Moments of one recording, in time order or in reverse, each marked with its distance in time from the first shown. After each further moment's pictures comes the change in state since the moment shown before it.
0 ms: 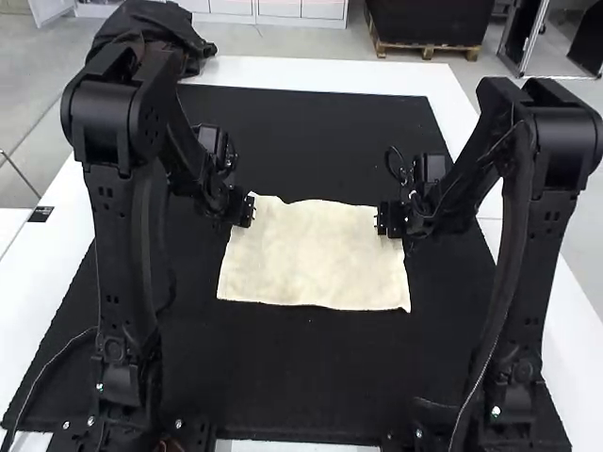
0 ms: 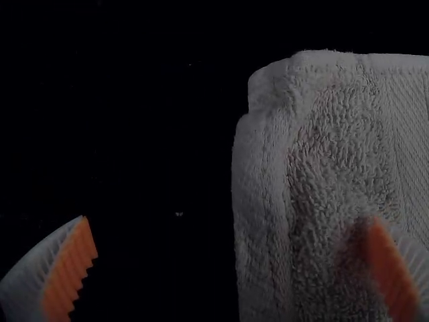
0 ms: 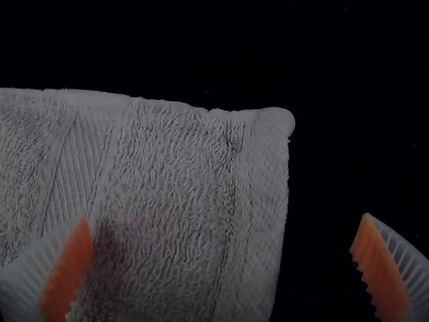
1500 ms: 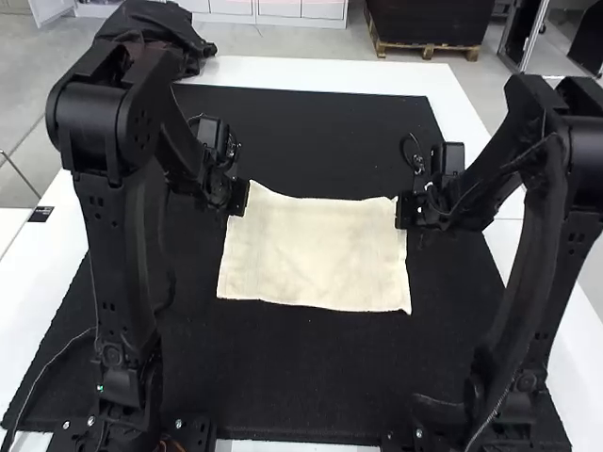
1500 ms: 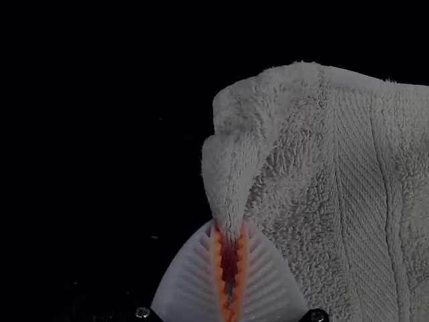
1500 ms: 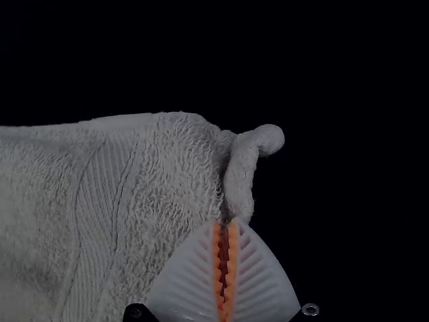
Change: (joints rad) left arm -0.021 -0.106 -0.055 0.034 0.007 0.018; right arm -0.058 -0.179 -0.073 -0.039 -0.137 0.036
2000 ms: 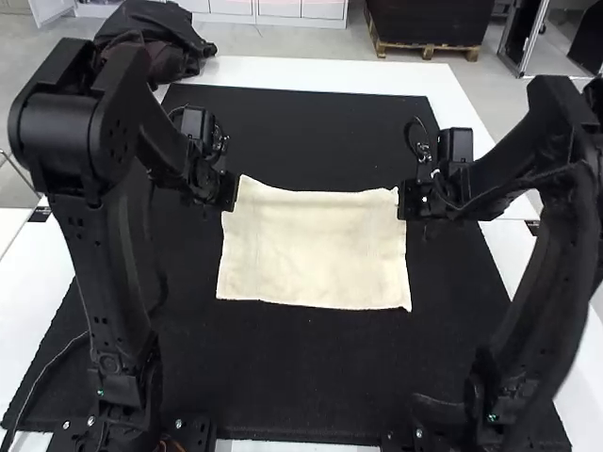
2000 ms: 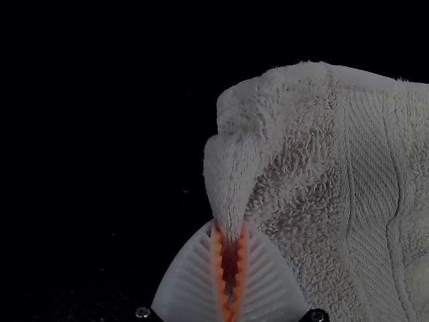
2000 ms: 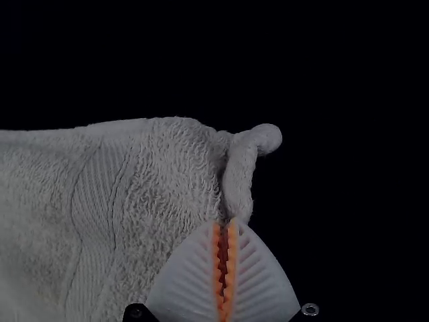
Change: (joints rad) left arm 0.051 -0.147 -0.057 -0.098 0.046 0.011; right arm 0.000 -0.145 -0.010 -0.147 -0.049 0.007
